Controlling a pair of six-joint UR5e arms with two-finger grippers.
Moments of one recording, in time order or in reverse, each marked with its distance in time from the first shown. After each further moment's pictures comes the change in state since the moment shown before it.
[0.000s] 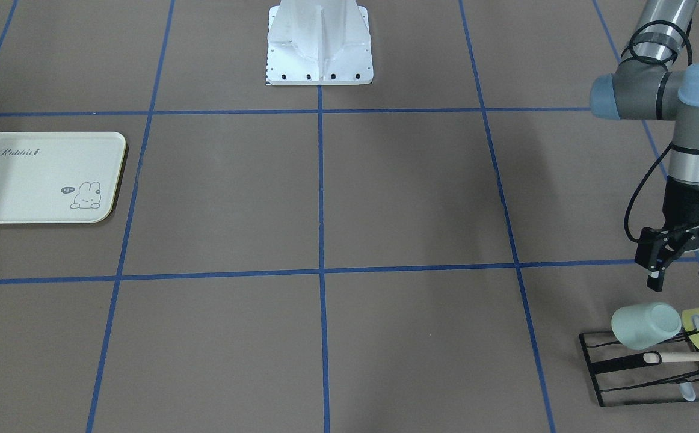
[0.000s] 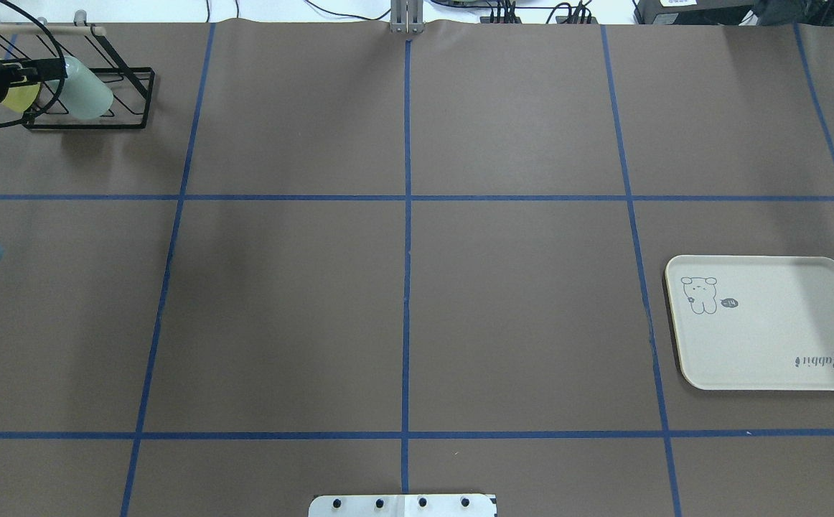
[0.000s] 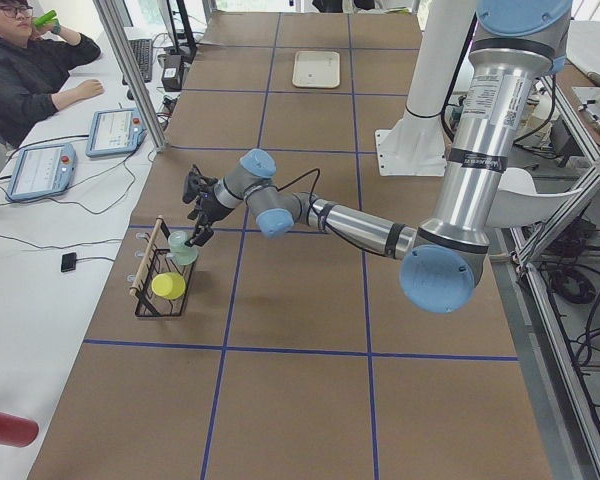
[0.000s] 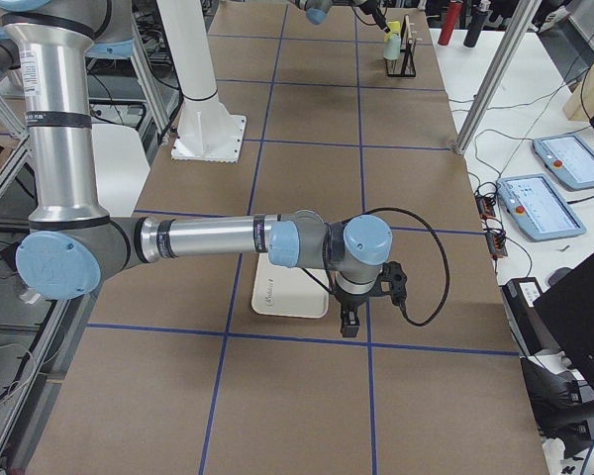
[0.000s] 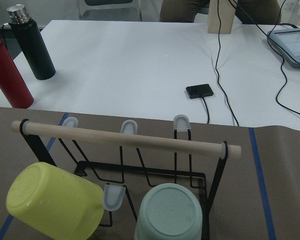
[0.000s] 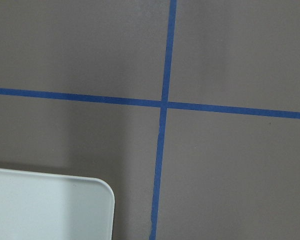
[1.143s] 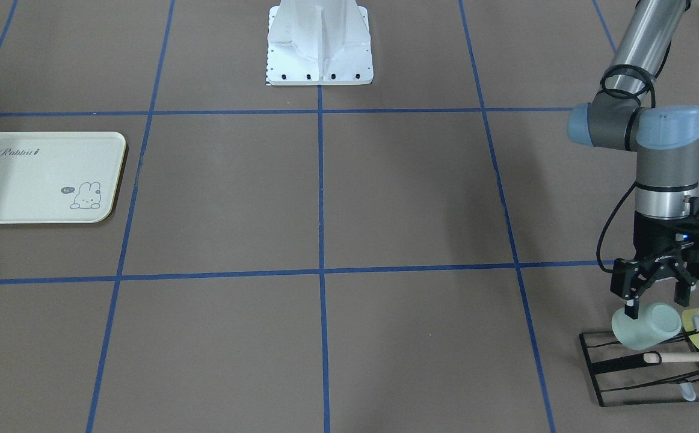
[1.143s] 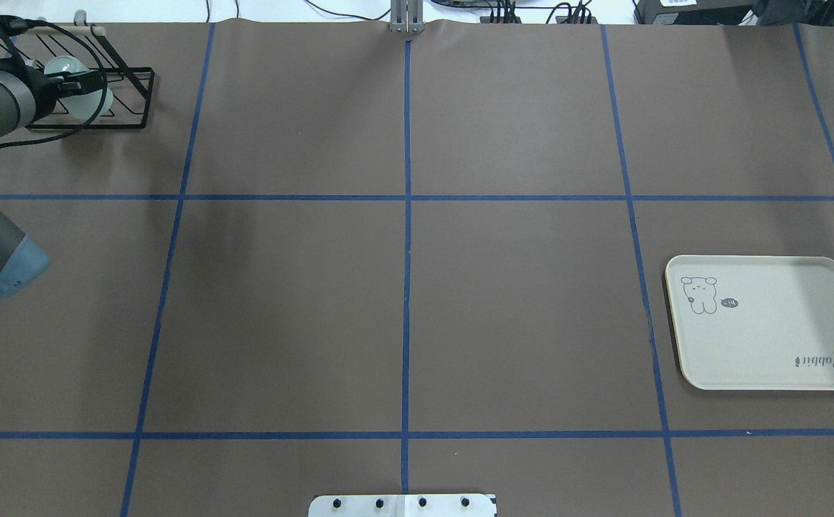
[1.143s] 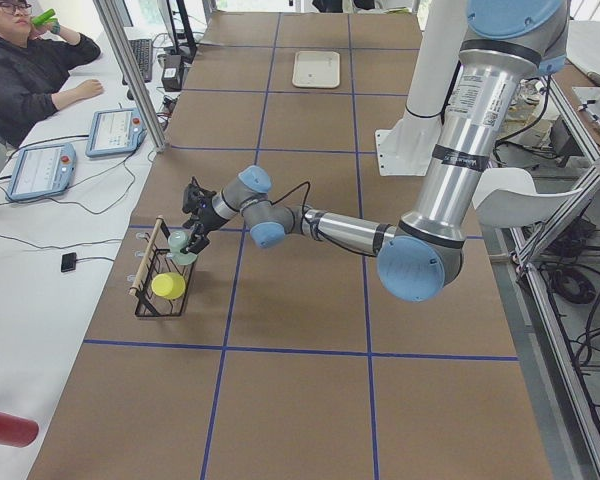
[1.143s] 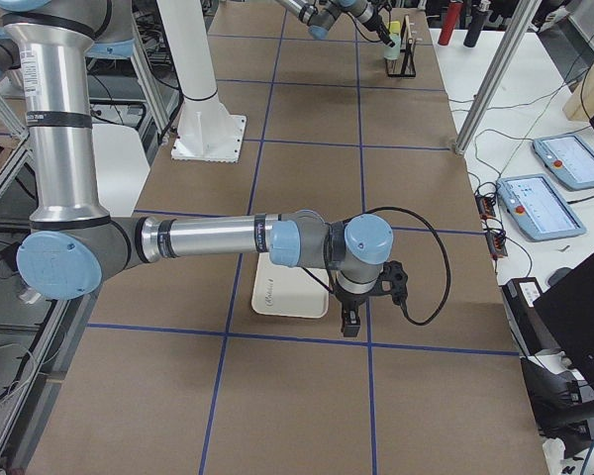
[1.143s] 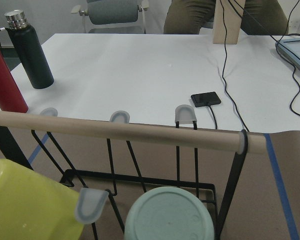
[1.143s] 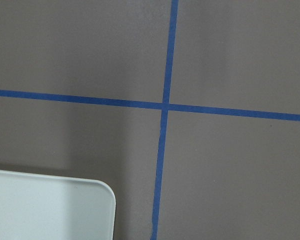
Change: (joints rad) left arm 0.065 -0.084 0.180 -0.105 0.111 -0.033; right arm 0.000 0.001 -0.001 0.000 0.001 0.001
